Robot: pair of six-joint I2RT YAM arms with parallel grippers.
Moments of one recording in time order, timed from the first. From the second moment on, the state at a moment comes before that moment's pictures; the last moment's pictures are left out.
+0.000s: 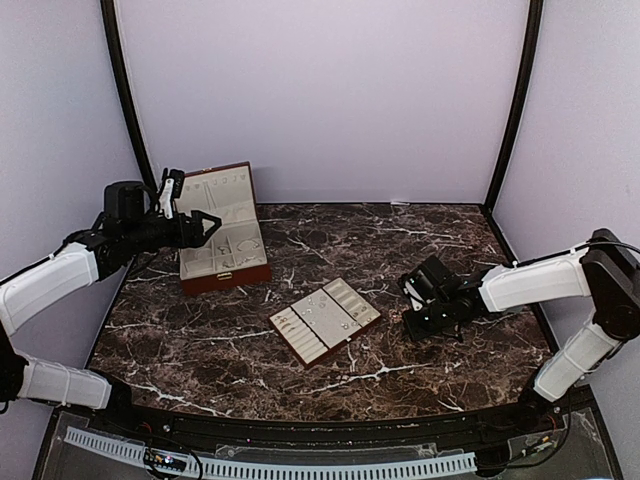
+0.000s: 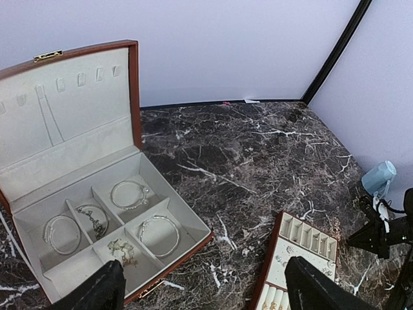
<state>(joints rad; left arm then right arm) -0.25 1.16 0.85 -0.09 0.33 -0.20 0.76 1.54 0.72 -0.30 0.12 0.35</state>
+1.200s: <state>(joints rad) -0.87 1.57 0.82 0.44 0.25 -0.59 0.84 1.39 0.73 -0.11 0.02 0.50</state>
